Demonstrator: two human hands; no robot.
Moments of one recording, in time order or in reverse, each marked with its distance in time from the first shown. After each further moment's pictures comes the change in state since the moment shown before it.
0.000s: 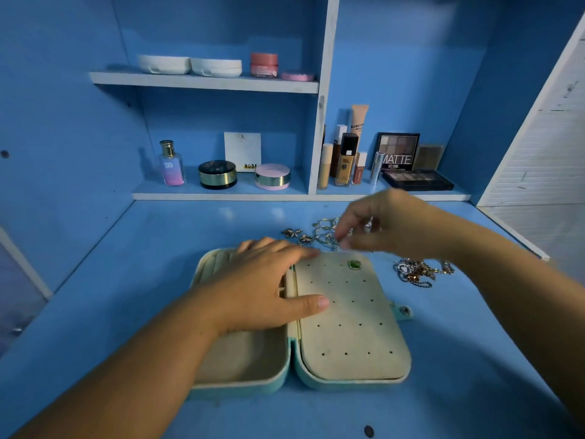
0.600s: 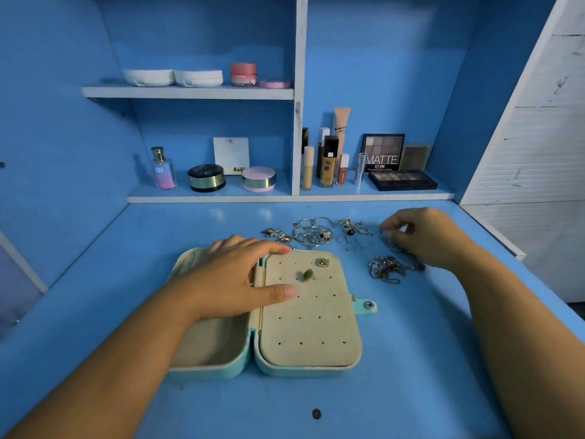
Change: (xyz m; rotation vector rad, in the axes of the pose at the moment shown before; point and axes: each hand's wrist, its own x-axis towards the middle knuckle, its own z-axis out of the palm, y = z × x) left_hand 0.003 0.012 -0.003 -0.066 -0.004 -0.151; right_hand -0.034 0.114 0.002 -0.017 0.305 0.383
